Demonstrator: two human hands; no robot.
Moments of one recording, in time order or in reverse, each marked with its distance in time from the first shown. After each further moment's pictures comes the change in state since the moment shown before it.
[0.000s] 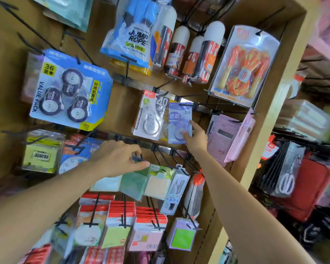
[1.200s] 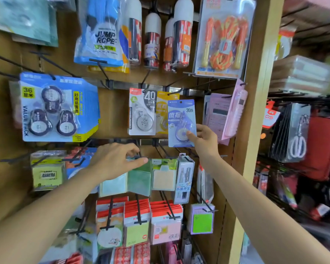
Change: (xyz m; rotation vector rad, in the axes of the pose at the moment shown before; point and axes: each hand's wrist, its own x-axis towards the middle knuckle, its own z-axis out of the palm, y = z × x) left_hand -0.002 0.006 -0.009 -0.071 -0.049 -0.034; right_hand -0.090 -0.002 -0.032 0.606 0.065 0.173
